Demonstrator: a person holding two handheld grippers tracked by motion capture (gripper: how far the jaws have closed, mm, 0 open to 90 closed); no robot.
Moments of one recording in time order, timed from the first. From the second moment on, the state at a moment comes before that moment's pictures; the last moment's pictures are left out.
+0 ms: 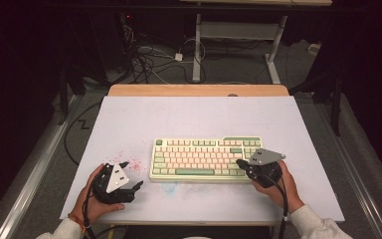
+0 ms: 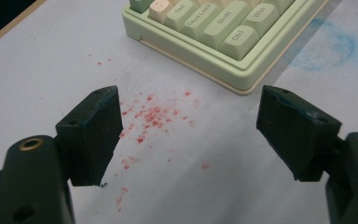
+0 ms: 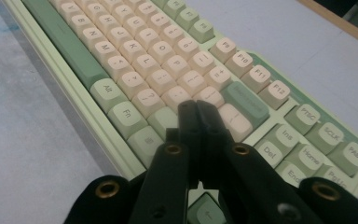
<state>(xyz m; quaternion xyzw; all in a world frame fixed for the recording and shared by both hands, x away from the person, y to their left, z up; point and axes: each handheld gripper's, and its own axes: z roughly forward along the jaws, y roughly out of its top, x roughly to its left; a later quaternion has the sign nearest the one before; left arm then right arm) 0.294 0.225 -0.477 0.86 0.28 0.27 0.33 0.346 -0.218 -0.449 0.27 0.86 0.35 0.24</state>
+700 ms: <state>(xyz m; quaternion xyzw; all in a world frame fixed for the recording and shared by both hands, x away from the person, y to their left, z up) 0.301 0.233 -0.471 0.86 0.31 0.21 0.34 0.351 -0.220 -0.464 0.27 0.87 0.34 0.24</state>
